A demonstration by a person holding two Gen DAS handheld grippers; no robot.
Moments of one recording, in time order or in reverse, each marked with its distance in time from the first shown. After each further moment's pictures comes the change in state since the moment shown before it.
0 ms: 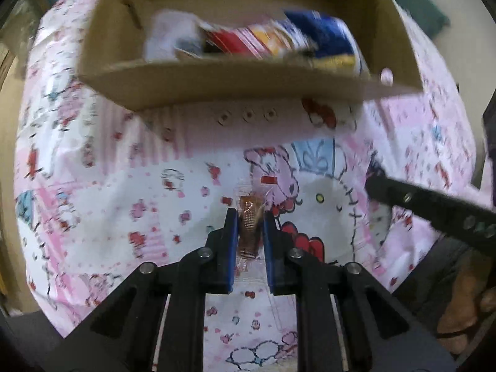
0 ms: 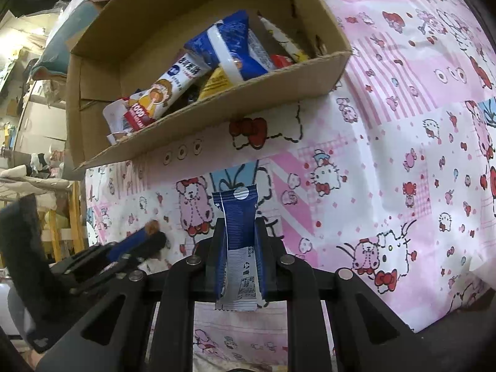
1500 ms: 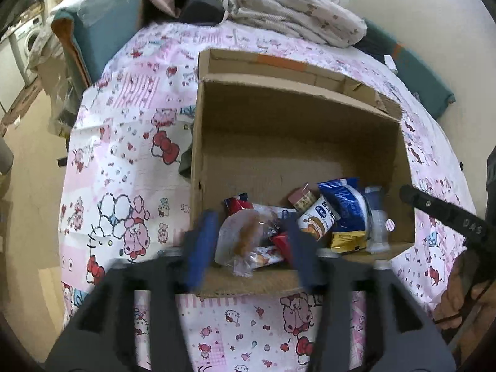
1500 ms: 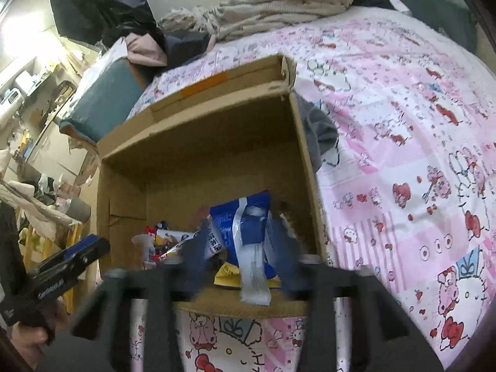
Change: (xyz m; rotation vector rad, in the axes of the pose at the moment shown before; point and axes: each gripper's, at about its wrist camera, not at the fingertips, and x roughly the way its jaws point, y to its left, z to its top) left arm -0.079 0.033 0.088 -0.044 -0.388 0.060; right arm -0.068 0.015 0.097 -0.154 -0.404 0.008
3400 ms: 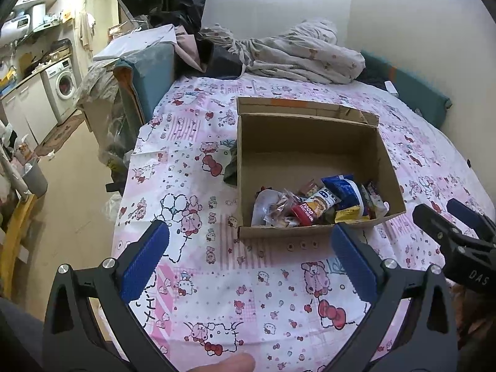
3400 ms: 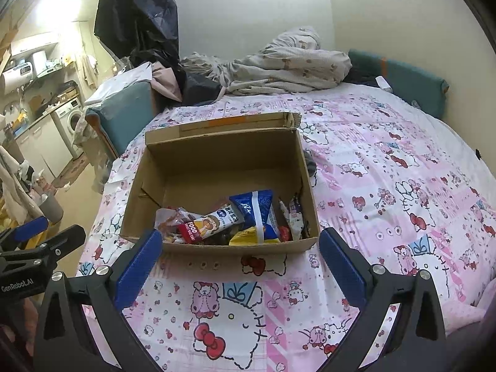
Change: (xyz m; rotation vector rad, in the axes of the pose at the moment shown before) left arm -0.105 -0.003 -0.080 0.050 -0.241 0.137; right arm -0.091 0.068 -0.105 -0.185 -0.291 -0.156
